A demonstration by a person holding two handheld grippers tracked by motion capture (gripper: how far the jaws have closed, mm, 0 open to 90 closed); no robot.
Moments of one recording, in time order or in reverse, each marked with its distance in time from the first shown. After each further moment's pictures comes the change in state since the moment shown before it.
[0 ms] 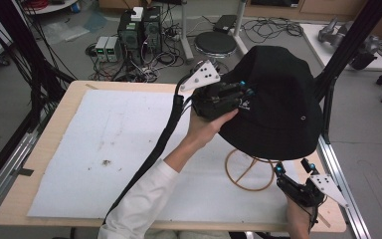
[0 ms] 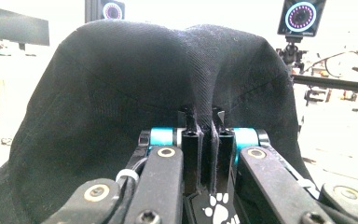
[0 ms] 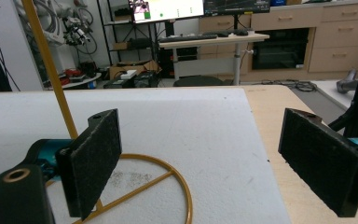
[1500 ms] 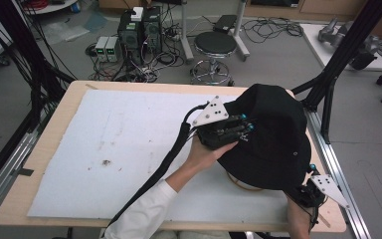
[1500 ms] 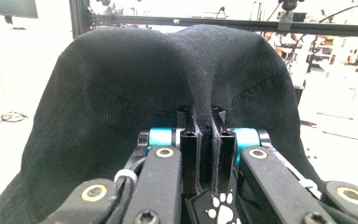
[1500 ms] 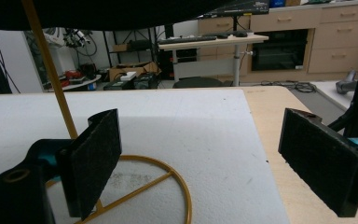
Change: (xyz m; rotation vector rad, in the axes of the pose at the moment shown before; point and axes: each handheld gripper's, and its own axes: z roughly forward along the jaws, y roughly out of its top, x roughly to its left) left arm -0.020 -0.062 -0.004 0.121 -0.009 0.043; right arm -0.001 0.000 -0.002 -0.007 0.000 0.004
